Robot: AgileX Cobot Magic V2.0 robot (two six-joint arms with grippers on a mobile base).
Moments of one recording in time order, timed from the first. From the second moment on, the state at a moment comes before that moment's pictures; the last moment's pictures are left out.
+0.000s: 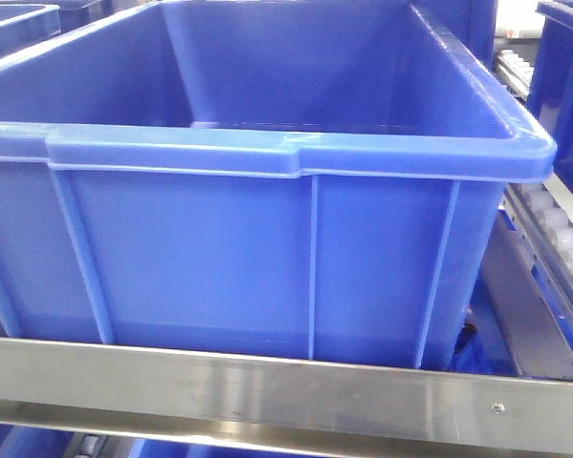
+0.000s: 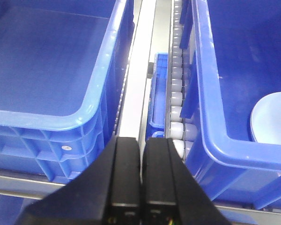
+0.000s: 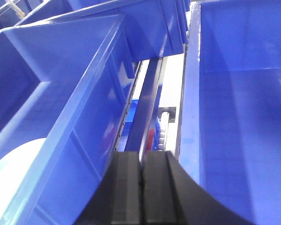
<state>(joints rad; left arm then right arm) -0.20 0.38 -0.46 0.23 0.53 -0.31 0.07 0.33 -0.41 0.03 0.32 0.19</state>
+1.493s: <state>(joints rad) -0.20 0.38 -0.46 0.23 0.53 -0.31 0.02 -0.02 0.02 0.00 0.07 0.19</state>
